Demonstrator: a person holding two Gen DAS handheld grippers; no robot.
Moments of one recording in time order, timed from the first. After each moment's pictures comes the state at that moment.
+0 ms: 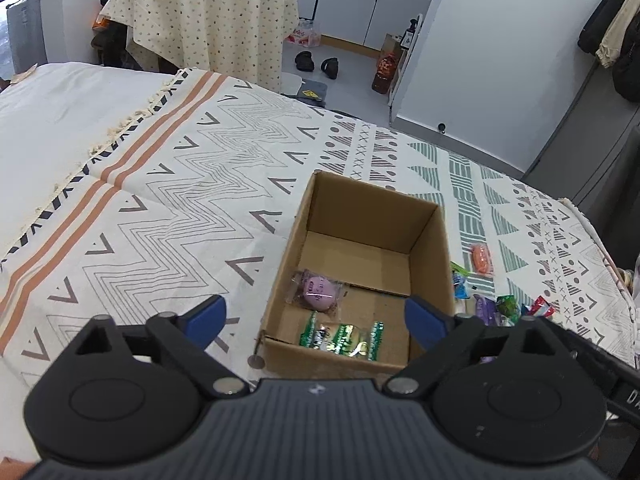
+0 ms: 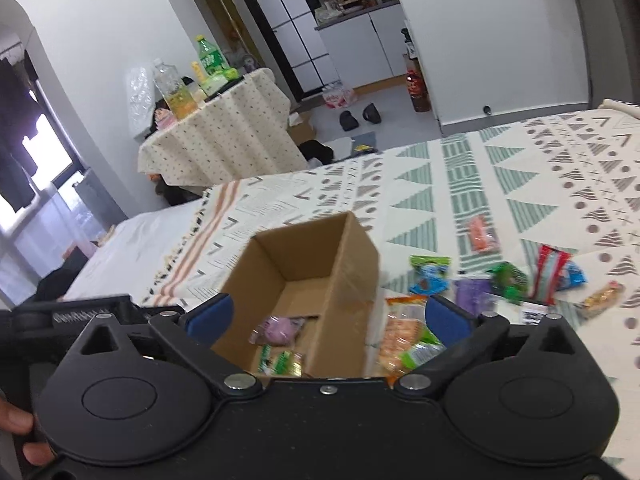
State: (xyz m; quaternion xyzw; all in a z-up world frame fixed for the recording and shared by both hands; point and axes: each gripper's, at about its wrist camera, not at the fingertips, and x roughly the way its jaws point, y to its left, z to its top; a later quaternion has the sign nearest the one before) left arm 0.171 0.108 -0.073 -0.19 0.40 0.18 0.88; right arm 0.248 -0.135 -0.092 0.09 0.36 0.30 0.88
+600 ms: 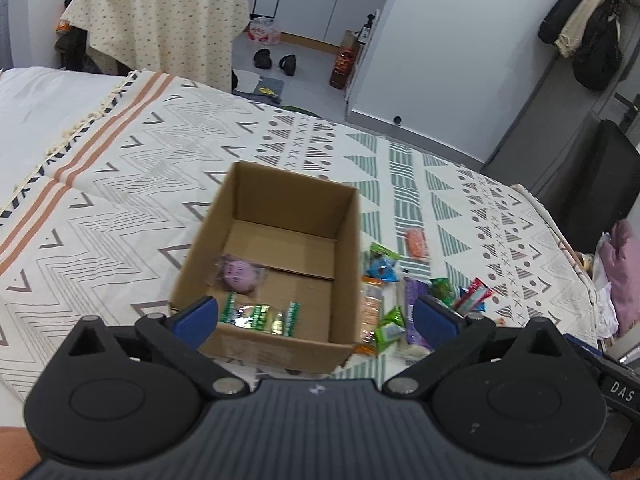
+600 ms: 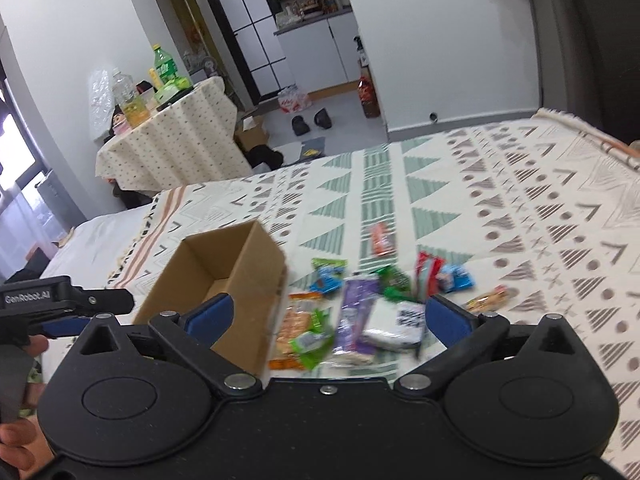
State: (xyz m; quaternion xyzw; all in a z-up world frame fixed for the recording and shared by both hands) left arm 0.179 0.048 -0.059 -0.19 0.40 0.12 0.89; right arm 0.250 -0.221 -0.083 0.08 0.35 0.24 0.90
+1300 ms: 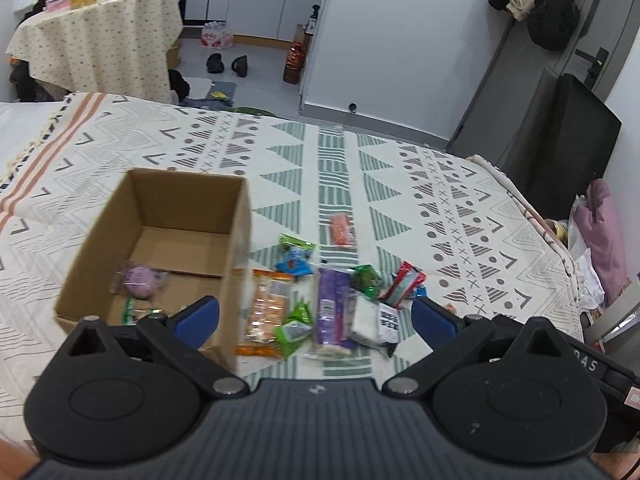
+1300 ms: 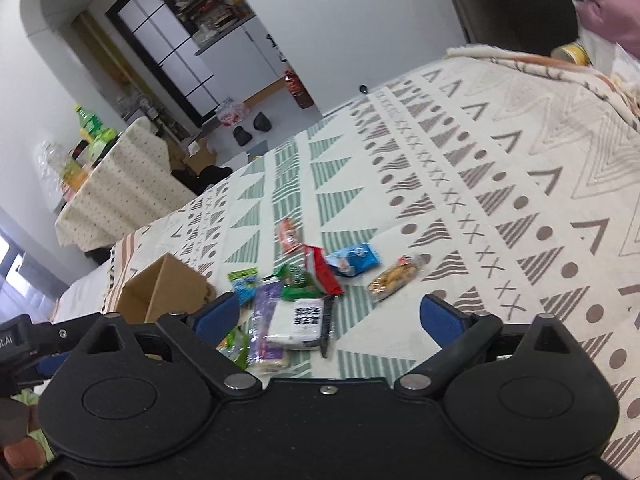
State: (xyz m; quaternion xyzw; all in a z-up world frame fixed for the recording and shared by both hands) left arm 0.226 -0.047 -0.066 -0.15 0.41 0.07 0.90; right arm 0.295 -0.309 -0.131 0.20 0.41 0.17 0.87
